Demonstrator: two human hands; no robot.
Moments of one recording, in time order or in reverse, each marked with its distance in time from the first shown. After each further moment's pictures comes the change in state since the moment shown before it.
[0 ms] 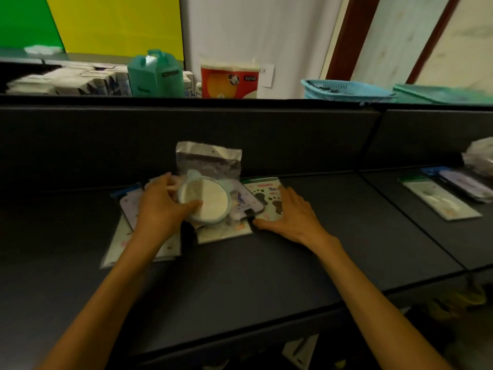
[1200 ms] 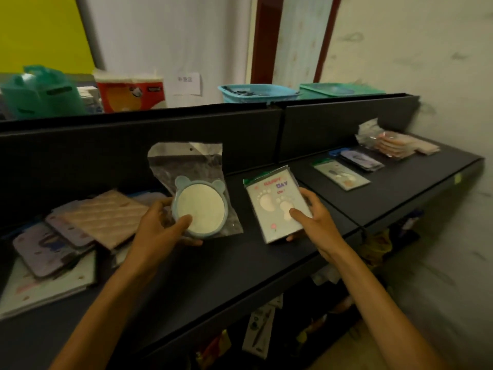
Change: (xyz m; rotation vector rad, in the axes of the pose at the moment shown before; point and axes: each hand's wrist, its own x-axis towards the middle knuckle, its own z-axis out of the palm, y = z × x) left_hand -0.057 0.063 0.082 -0.621 -0.435 0.003; right_hand -0.115 0.120 -0.071 1.000 0.396 0.210
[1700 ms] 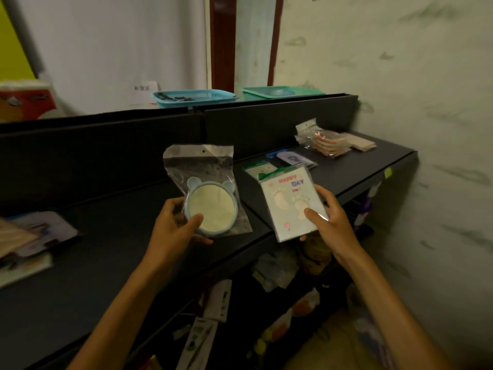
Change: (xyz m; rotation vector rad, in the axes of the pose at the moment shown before) left_hand 0.000 0.000 0.221 -0.048 -0.122 0.026; right_hand -0.006 0.016 -0.219 -0.021 0.185 -0.089
